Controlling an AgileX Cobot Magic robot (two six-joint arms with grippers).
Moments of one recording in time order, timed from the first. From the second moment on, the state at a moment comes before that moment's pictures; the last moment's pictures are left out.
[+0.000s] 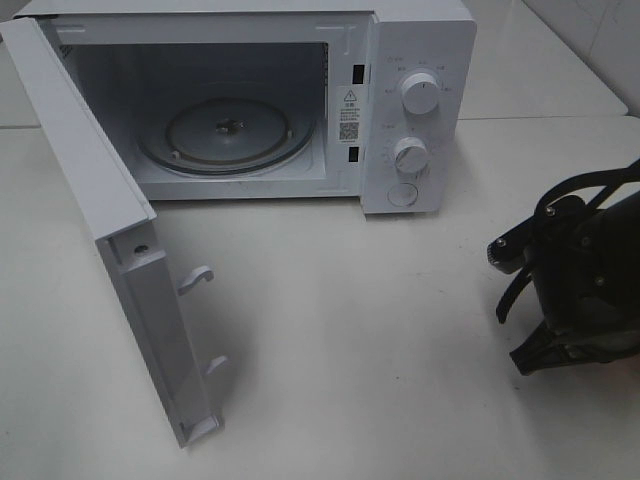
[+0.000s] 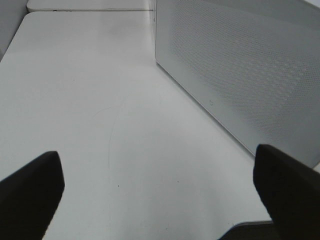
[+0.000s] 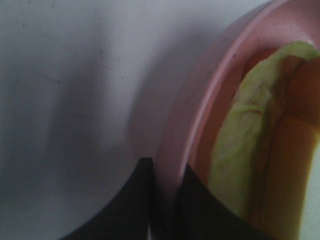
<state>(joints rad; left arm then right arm) 0.02 0.00 -0.52 -0.09 1.08 0.08 0.64 1.77 -0.57 -1.09 0.82 1.28</state>
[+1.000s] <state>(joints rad) 0.02 0.00 -0.52 -0.09 1.08 0.08 0.64 1.89 -0.57 -1.09 0.78 1.33</state>
